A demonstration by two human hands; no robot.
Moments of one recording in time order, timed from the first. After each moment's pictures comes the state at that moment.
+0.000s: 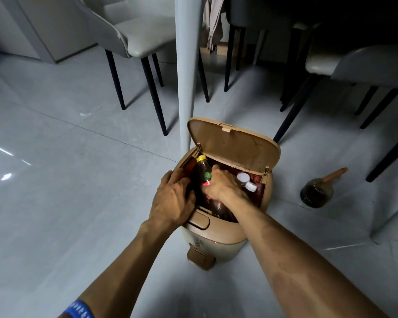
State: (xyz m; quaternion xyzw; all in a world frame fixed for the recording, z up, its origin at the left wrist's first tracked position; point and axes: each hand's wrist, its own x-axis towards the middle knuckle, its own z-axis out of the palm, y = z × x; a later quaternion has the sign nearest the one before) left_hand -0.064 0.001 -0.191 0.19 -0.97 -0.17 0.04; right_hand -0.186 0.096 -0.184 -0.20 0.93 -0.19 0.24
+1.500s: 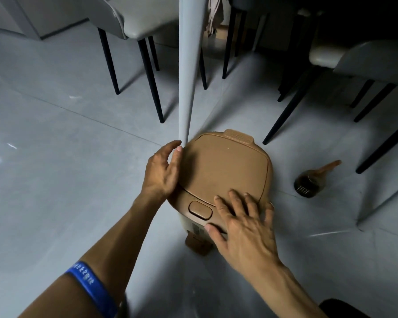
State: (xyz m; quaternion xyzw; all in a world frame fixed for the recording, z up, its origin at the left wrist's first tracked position) left_hand -0.080 -0.026 -0.167 0.29 -0.82 -0.44 0.21; right_hand -0.071 0.190 -0.173 -0.32 0.95 -0.03 0.04
